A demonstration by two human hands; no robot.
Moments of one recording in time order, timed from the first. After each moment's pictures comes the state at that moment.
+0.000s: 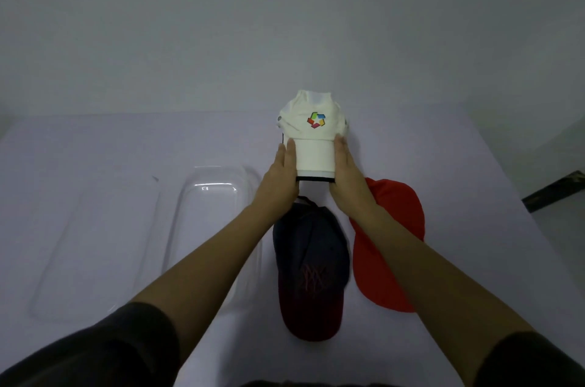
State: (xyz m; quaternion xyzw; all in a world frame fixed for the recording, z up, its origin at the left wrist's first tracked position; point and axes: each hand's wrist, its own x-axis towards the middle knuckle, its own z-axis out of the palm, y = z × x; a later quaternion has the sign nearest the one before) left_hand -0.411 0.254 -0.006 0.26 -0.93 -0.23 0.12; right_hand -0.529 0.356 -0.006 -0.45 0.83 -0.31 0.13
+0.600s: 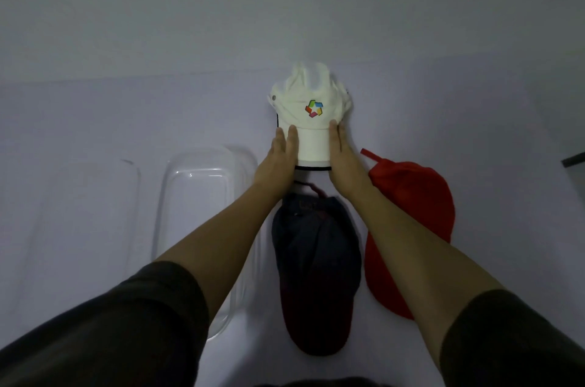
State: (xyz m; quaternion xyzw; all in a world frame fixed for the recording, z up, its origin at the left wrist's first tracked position) left_hand -0.458 0.200 -0.094 0.29 -0.94 -0.17 -0.04; right_hand -0.578 0.300 -0.105 -0.41 0.85 -0.24 0.21
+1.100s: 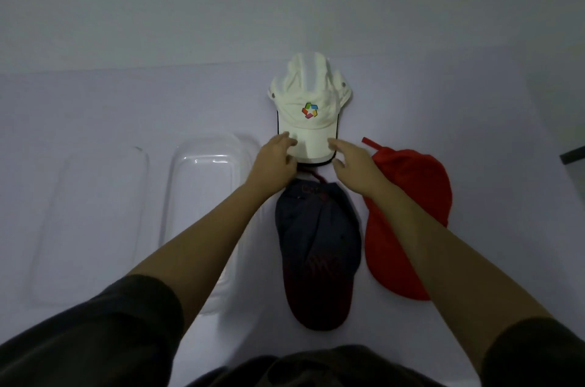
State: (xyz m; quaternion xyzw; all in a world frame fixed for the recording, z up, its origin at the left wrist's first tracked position) left_hand -0.426 0.210 -0.067 0.32 -0.88 -0.35 0.05; right_hand -0.562 0.336 -0.080 -0.40 0.81 -0.31 0.30
